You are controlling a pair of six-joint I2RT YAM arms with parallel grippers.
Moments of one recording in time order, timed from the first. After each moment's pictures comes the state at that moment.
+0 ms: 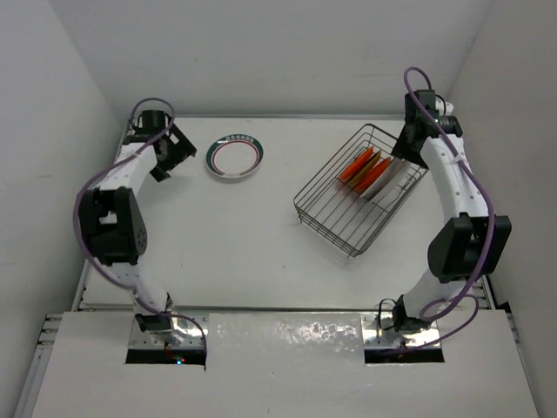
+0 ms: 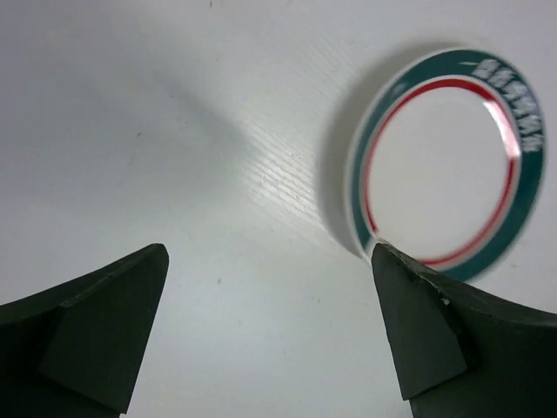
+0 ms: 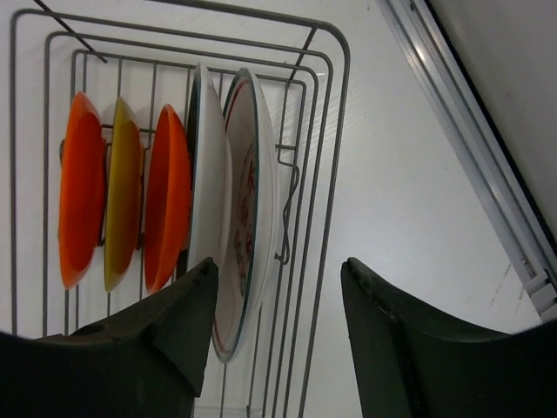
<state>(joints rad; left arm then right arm) 0.07 1.89 1.48 -0.57 -0.06 -0.67 0.00 1.68 1.64 -0.95 0.45 0.45</state>
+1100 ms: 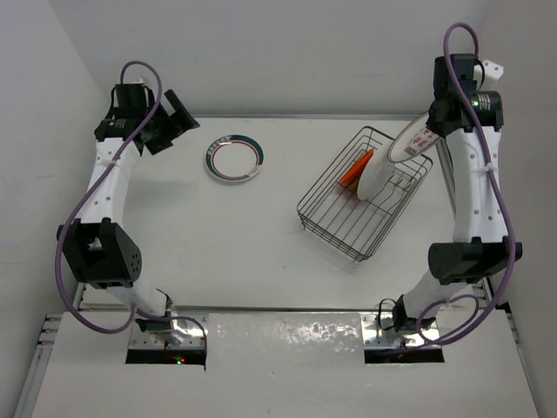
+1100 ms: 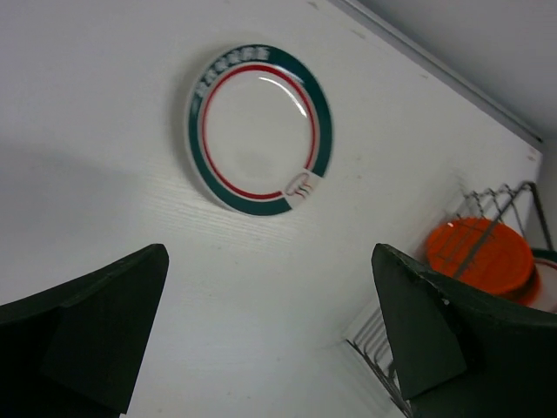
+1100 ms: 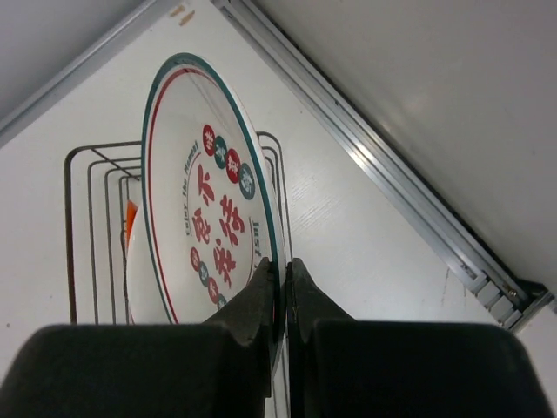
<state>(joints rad) 0.06 1.61 1.63 -0.71 0.18 -0.54 0.00 1.69 2.10 -1.23 0.62 0.51</state>
